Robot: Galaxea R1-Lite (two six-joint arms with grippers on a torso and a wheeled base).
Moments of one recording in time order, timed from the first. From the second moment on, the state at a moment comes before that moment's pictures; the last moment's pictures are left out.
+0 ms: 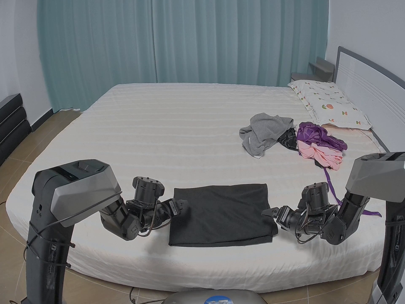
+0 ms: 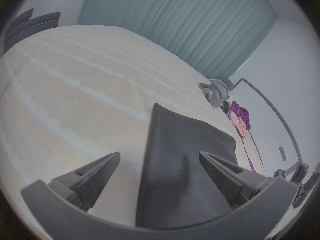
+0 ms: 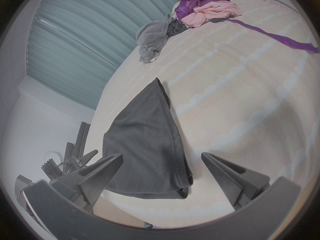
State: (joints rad) left arm -0.39 2.47 -1.03 -0.80 -0.02 -0.66; right arm 0.30 2.30 -0.63 -0.97 0.16 0.81
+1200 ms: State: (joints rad) left arm -0.42 2.53 -1.10 -0.80 0.03 -0.74; right arm 0.27 2.36 -0.70 -0.98 0.05 0.91
